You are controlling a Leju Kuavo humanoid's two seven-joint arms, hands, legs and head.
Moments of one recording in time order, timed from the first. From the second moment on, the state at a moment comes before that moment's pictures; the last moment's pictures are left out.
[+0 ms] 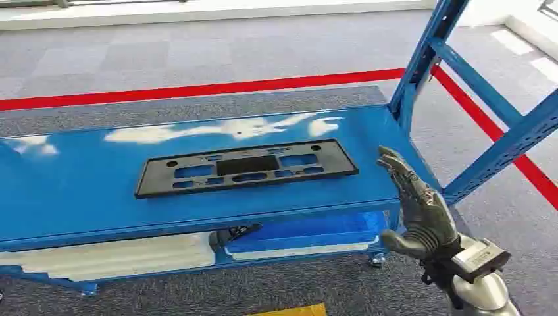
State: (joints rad) left arm -0.09 -0.21 1.36 -0.22 -0.90 -0.31 -0.23; right arm 0.05 -0.22 0.13 -2.01 0.13 0.21 -0.38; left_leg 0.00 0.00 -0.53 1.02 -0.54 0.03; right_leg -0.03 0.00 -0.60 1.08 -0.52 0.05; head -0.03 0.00
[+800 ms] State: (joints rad) left arm -0.09 -0.22 1.36 -0.22 -0.90 -0.30 -0.23; right arm -0.07 -0.22 0.25 -1.96 0.76 -0.06 -0.20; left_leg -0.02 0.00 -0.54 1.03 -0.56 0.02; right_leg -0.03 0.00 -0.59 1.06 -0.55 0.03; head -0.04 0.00
